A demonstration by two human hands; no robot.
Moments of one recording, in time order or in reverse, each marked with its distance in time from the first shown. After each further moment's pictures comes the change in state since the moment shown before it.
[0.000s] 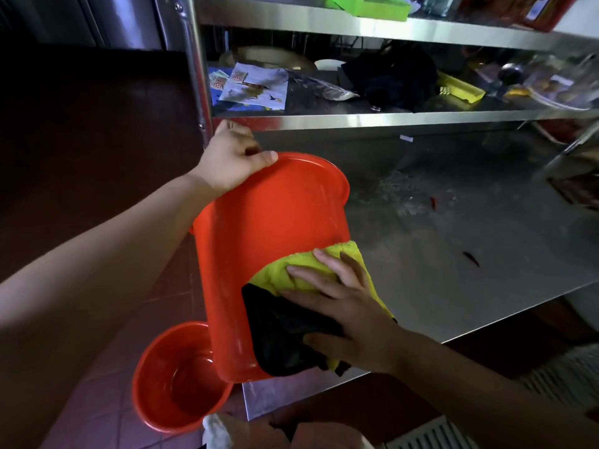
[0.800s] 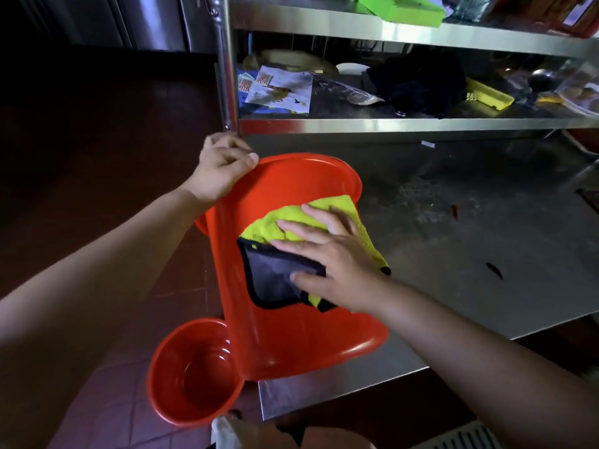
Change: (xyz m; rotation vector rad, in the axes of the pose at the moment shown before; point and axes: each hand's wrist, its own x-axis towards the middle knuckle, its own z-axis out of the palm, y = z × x) left_hand -0.034 -0.042 -0.023 -0.182 0.086 -0.152; right_hand 0.085 -0.001 -0.009 -0.069 0.103 0.018
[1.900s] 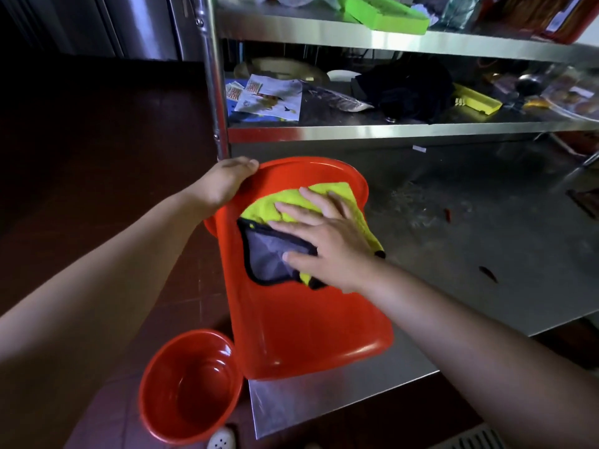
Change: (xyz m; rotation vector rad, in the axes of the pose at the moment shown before) left_hand 0.013 0.013 0.022 -0.396 -0.236 -0.342; right_hand 0.027 0.028 -0.007 -0.094 0.007 0.058
